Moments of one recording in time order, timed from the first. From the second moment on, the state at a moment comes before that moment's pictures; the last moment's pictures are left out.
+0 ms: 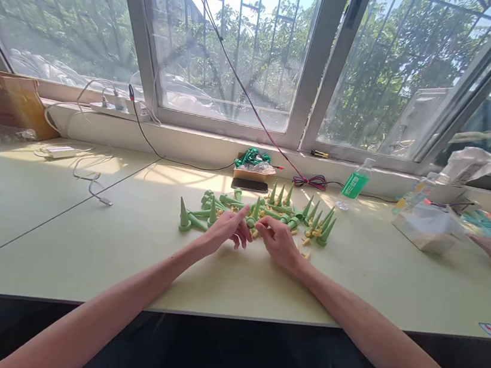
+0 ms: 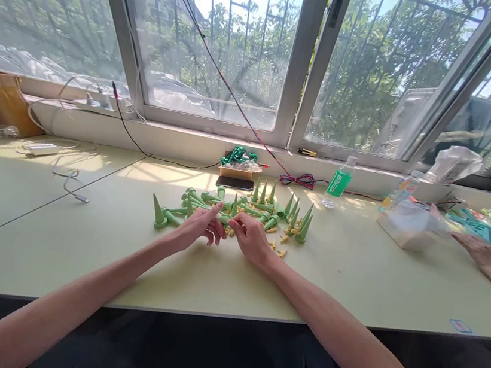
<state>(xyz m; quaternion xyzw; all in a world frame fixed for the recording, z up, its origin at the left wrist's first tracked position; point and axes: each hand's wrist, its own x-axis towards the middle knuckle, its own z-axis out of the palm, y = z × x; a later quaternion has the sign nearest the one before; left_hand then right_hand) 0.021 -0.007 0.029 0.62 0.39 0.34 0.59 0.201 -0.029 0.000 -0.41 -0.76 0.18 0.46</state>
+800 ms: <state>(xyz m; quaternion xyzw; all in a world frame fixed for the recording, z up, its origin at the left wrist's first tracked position) 0.019 -0.005 0.023 0.69 0.36 0.33 0.53 0.203 -0.029 -0.002 -0.39 -0.74 0.26 0.48</state>
